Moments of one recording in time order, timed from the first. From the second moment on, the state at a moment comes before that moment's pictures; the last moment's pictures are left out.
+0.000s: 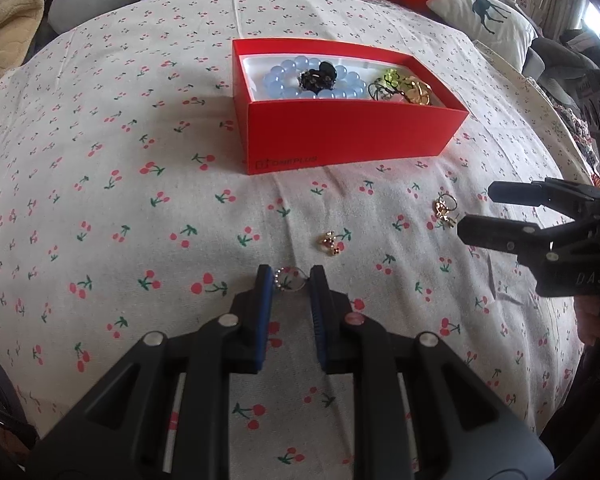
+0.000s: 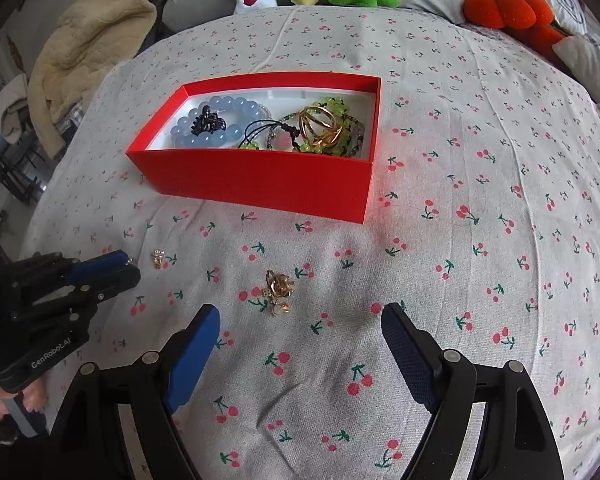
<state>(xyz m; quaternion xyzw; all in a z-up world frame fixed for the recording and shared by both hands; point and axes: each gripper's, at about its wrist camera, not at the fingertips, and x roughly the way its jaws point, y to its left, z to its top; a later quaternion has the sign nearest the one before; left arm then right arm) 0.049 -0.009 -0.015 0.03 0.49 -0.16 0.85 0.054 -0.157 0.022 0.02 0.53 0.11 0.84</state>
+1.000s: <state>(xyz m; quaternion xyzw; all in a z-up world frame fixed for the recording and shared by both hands) 0.048 0.005 -0.013 0.01 0.50 -0.15 0.85 0.081 -0.148 0.017 0.07 0.56 0.13 0.81</state>
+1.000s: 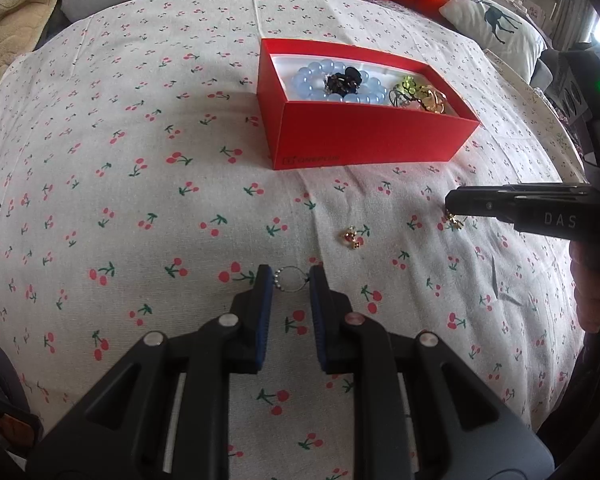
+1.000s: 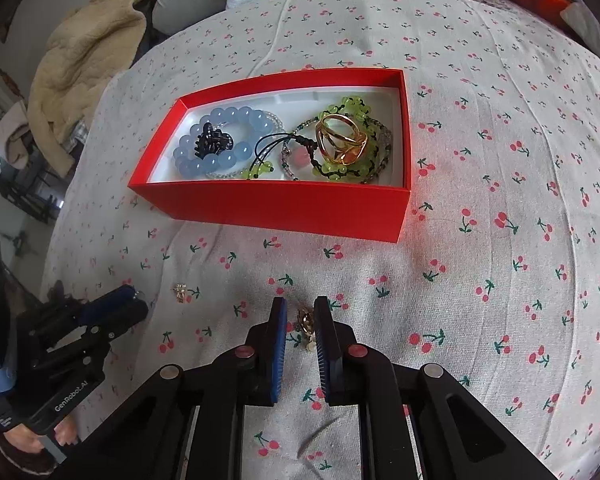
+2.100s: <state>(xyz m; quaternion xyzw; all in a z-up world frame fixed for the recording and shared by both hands) 0.048 0.004 -0.007 0.01 0.50 -0.15 0.86 0.076 -0.171 0.022 0.06 0.58 0.08 0.81</state>
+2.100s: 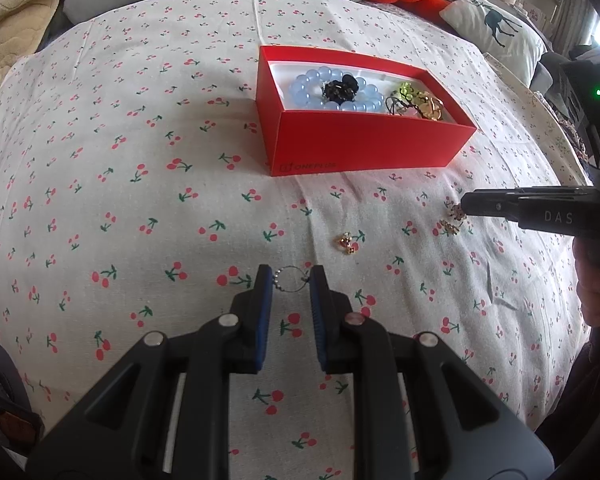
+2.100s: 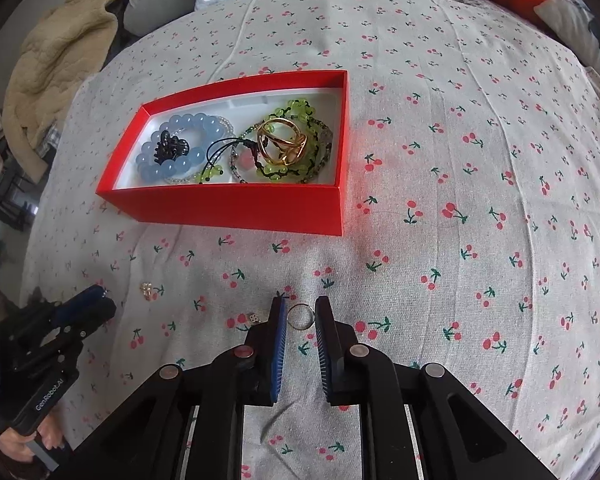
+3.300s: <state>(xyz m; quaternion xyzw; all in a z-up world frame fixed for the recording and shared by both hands) 0.064 -0.014 0.038 0.00 0.45 -0.16 0.88 0.084 -0.167 0.054 0.09 0.55 0.07 0.83</state>
